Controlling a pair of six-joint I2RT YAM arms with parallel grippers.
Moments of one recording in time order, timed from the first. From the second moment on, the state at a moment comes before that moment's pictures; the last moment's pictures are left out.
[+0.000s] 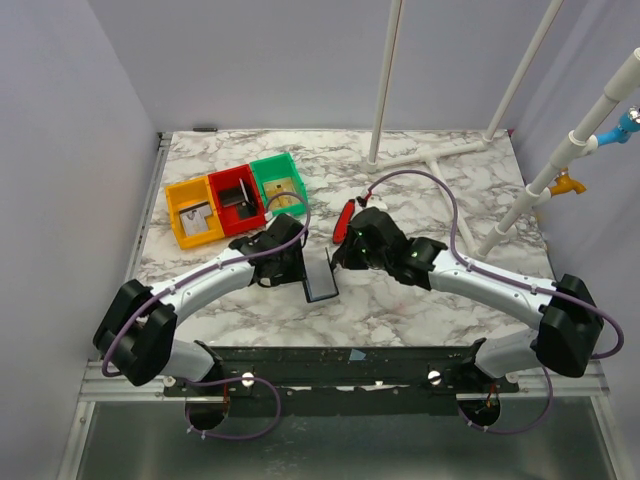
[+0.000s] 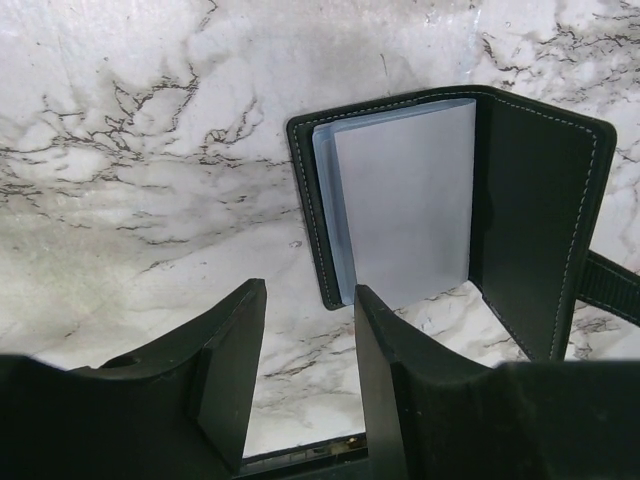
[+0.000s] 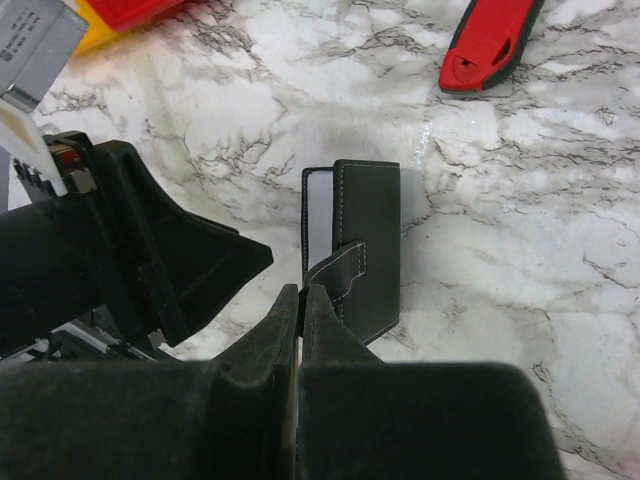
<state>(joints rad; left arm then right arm) -0.68 1.37 0.84 -0.51 -0.07 -0.77 0.91 1.39 1.00 -0.29 0.19 0.76</state>
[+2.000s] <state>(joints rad) -0.71 1.63 1.04 -0.44 0.02 -0.76 0.68 1.46 0.85 -0.28 0.22 0.71</state>
